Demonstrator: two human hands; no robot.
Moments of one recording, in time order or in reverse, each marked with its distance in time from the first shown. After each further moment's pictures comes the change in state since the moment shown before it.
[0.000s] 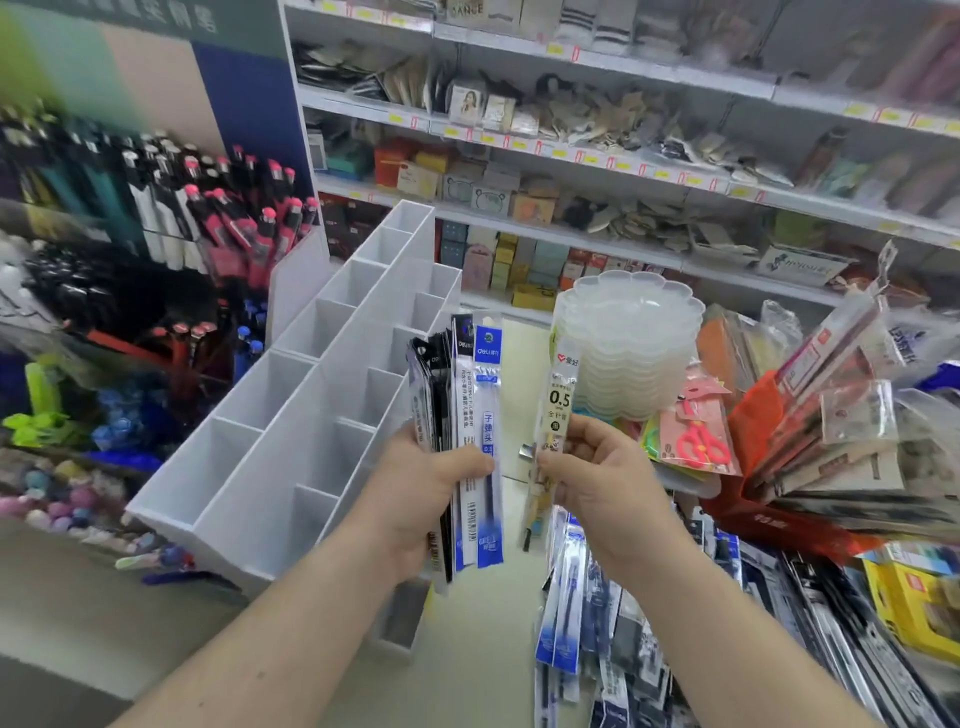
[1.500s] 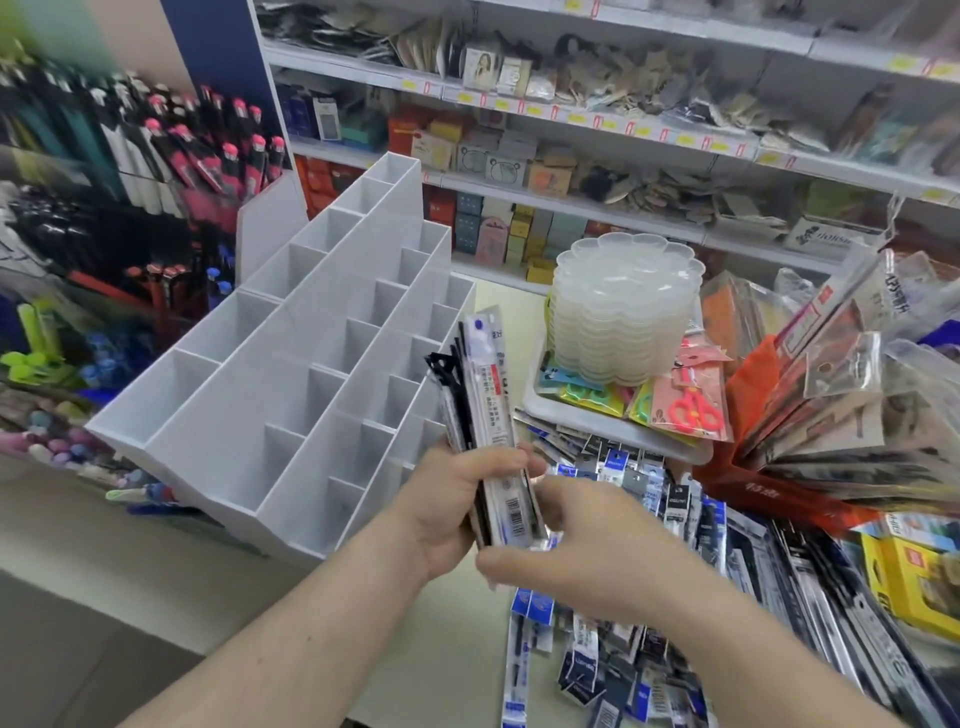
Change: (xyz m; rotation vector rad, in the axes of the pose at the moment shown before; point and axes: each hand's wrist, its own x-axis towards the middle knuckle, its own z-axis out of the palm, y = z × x) left_hand -0.009 -0.050 0.046 -0.245 -0.151 -0.078; right_hand -0.055 -0.005 -0.032 -1.115 -0.332 0.071
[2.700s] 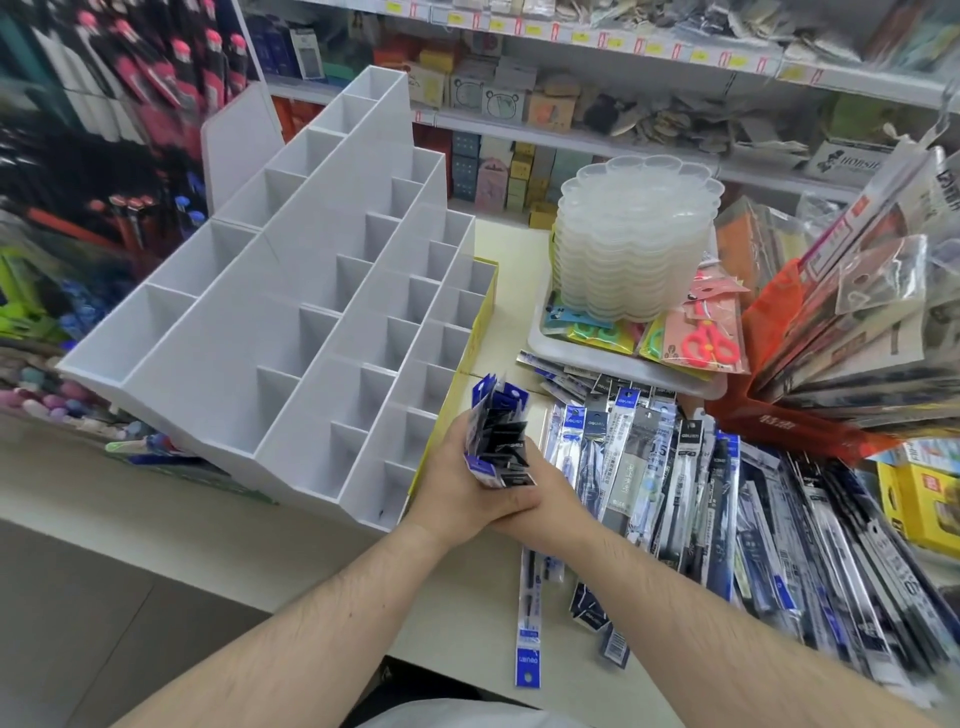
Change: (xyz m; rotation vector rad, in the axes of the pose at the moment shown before) left_hand 0.037 -0.095 -0.065 0.675 0.100 0.354; right_hand 0.084 0.072 0.118 0.431 0.124 -0.184
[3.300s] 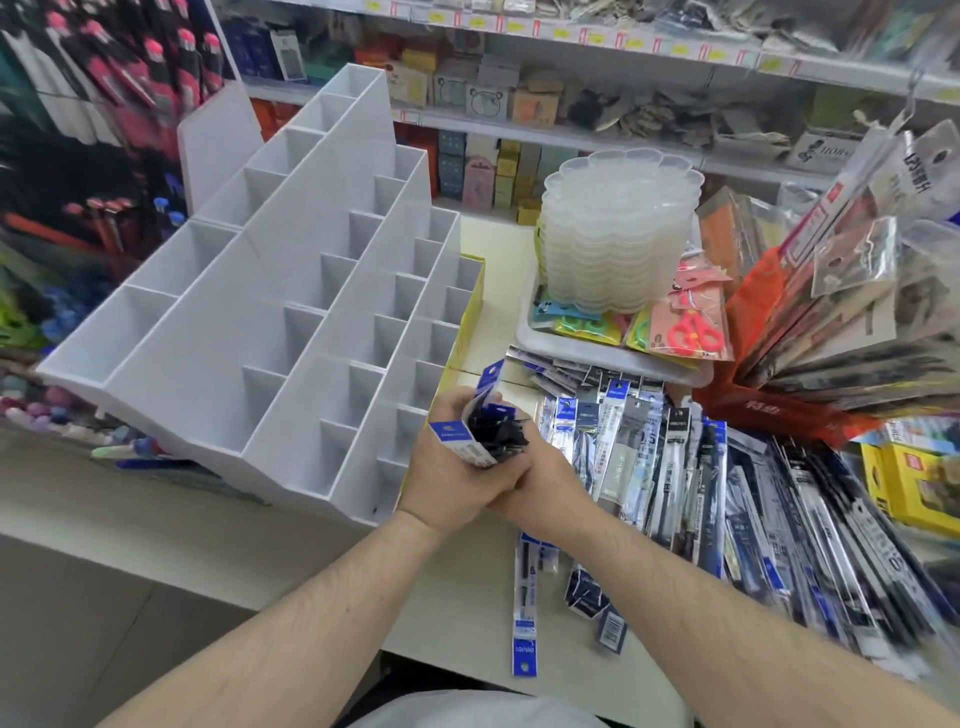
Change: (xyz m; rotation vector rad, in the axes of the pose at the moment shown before) left_hand -0.002 0.022 0.003 0.068 0.118 0.200; right_hand -0.003 -0.007 -0.009 -0.028 0.064 -0.043
